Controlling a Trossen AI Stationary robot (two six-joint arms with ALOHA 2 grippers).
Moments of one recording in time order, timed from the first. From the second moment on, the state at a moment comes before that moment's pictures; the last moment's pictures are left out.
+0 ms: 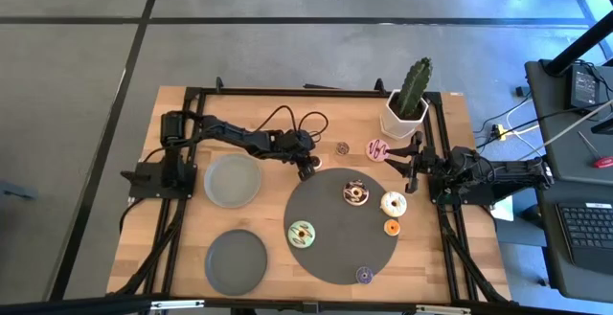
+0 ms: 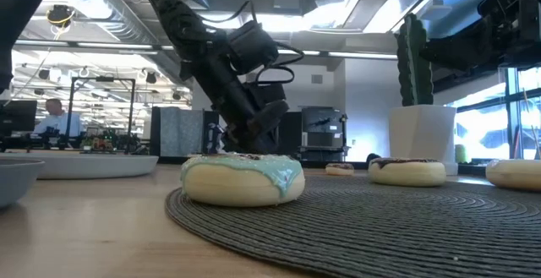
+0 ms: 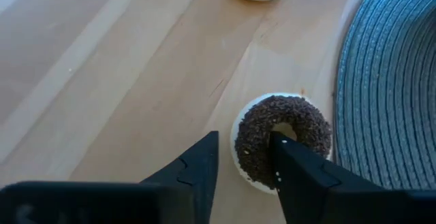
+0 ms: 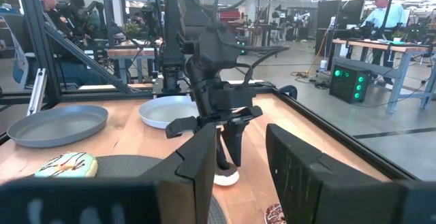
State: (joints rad) left arm 0.20 1.93 1.03 0.03 -0.10 -0.28; right arm 0.04 0.00 0.01 0.06 0.24 -0.04
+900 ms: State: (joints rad) left arm 0.13 1.35 0.87 -0.53 -0.21 -0.46; right arm 0.04 0.01 0.01 0.06 0.24 -0.03
